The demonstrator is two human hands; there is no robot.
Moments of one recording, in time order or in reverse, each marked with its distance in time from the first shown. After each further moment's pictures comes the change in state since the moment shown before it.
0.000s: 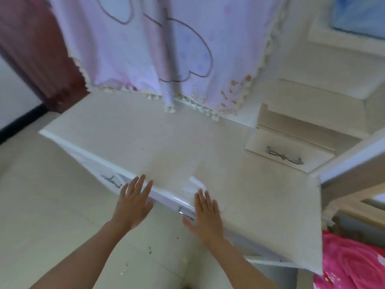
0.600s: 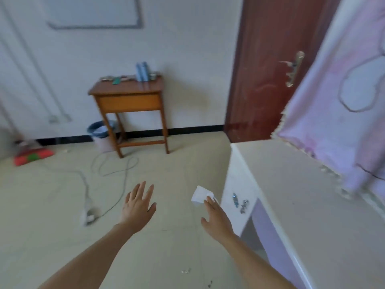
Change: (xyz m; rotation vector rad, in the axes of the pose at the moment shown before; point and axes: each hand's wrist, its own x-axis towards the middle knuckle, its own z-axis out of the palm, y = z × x) left_hand -0.312 -0.108 -0.038 -0.195 0.254 -1.080; right_hand -0.015 -0.270 -0.032 0.146 -0.296 -0.984
